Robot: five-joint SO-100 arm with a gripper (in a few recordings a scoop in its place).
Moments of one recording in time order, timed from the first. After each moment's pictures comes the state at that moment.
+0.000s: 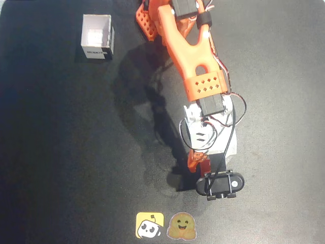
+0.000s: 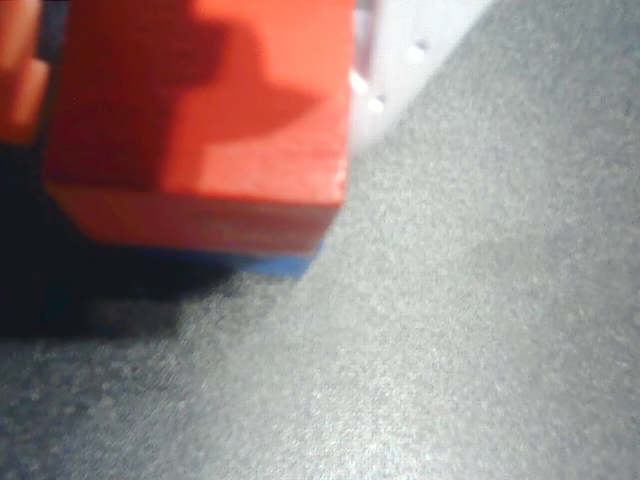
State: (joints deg) arm -17.2 72.4 88.8 51.2 104.2
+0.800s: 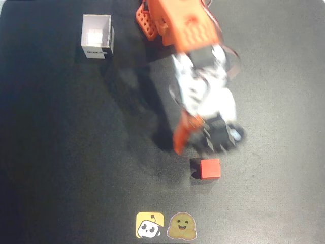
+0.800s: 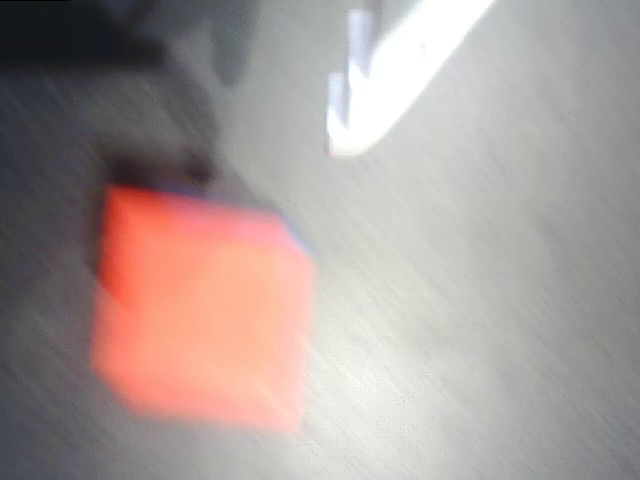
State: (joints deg) arm -15.8 112.7 123.2 43.3 96.6
